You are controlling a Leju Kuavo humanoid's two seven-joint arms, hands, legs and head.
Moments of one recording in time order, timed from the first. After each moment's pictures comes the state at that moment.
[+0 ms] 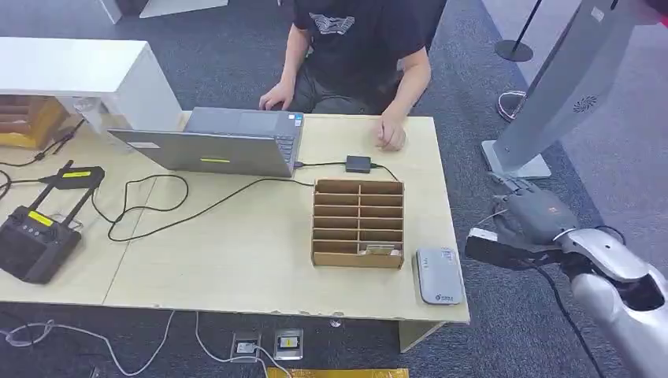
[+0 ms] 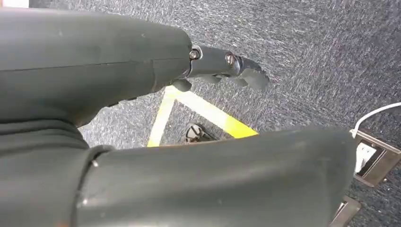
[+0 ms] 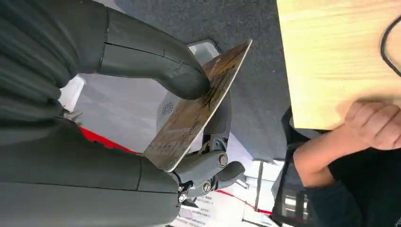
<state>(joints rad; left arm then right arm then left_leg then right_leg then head) -0.10 0.31 -0.20 -0.17 0.62 -0.19 0.00 -0.40 -0.71 0.52 -1.49 0.81 0.35 -0.08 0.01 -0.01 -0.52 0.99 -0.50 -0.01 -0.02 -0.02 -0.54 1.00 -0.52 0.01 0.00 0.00</state>
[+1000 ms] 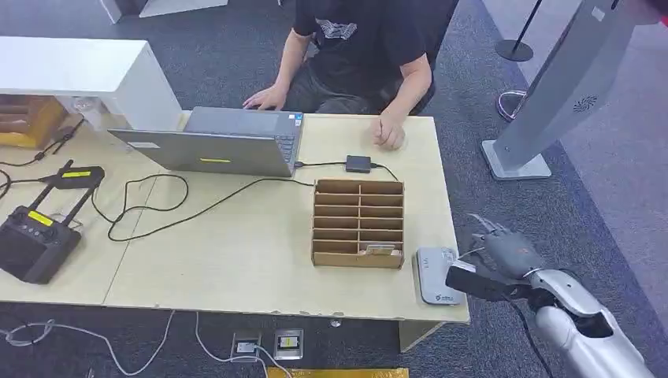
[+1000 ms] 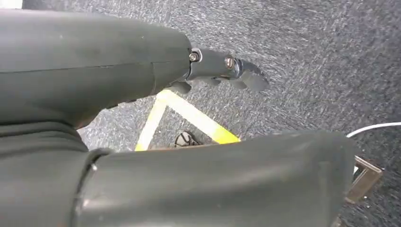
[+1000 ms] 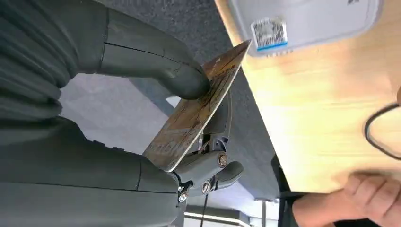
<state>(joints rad) -0.10 0.30 -0.21 -0.17 0.65 -0.10 -0.05 -0.28 -0.58 0.53 -1.28 0.81 0.19 -0.15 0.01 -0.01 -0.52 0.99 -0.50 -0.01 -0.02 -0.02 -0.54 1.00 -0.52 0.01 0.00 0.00</state>
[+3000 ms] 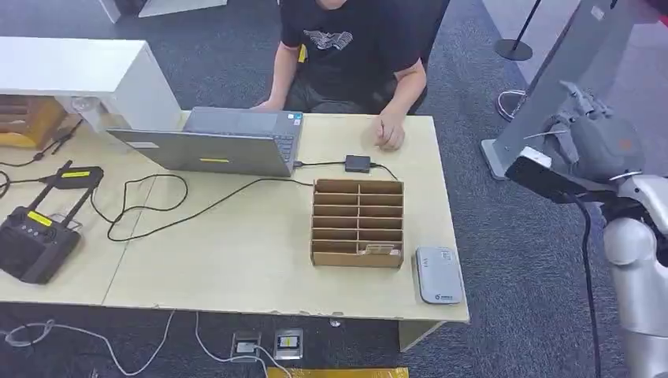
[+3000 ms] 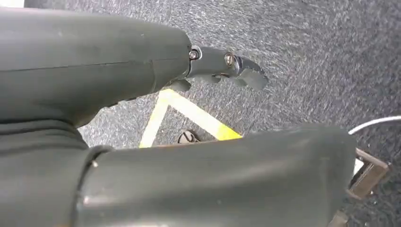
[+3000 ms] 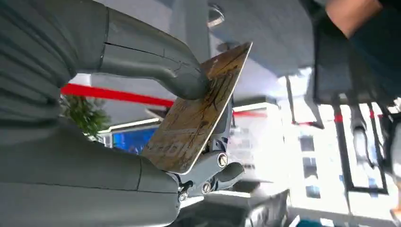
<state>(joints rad) -0.11 0.30 -0.24 -0.16 0.66 -0.13 -0.05 -0.57 -0.47 0.13 -1.42 1.04 0.30 -0.23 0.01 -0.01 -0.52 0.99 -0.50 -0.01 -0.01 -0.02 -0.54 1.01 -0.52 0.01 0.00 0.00</state>
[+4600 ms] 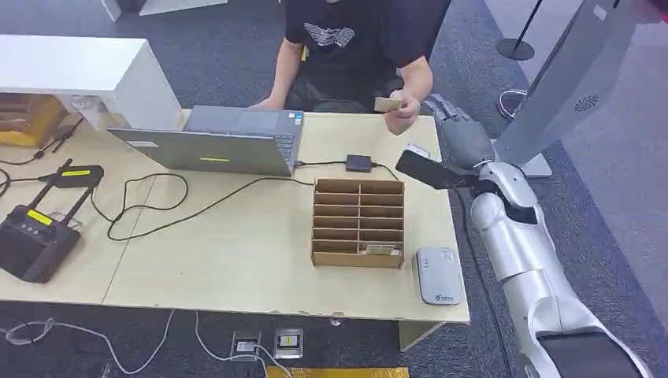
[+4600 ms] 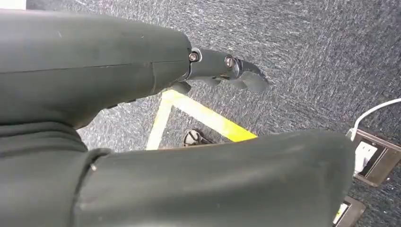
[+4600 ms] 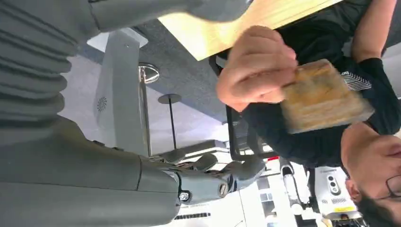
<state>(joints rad) -0.12 0.30 -0.33 -0.16 0.69 -0.14 -0.05 -0.81 -0.09 0.31 -0.80 1.09 0.05 -0.36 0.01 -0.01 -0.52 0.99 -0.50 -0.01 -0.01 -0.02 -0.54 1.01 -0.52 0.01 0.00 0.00</state>
